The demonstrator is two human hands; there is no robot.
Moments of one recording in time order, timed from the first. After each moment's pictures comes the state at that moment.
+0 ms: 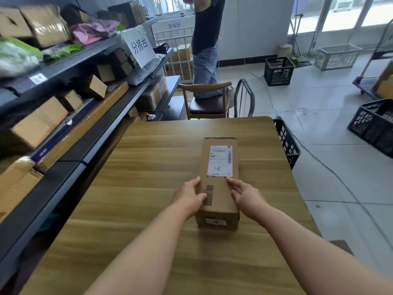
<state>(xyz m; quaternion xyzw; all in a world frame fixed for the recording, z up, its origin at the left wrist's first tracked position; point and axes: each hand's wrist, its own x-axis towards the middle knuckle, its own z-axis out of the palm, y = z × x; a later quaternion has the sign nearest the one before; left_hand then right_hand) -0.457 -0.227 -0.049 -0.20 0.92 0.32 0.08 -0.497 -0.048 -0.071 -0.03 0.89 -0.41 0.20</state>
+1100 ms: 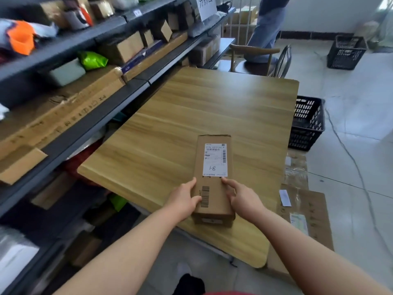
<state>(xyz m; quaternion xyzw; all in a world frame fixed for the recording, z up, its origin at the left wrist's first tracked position) -0.070 -0.071 -0.036 -0.31 0.89 0.30 0.10 -0.173 0.089 -0.059 -0.23 0.89 -0.28 0.26</state>
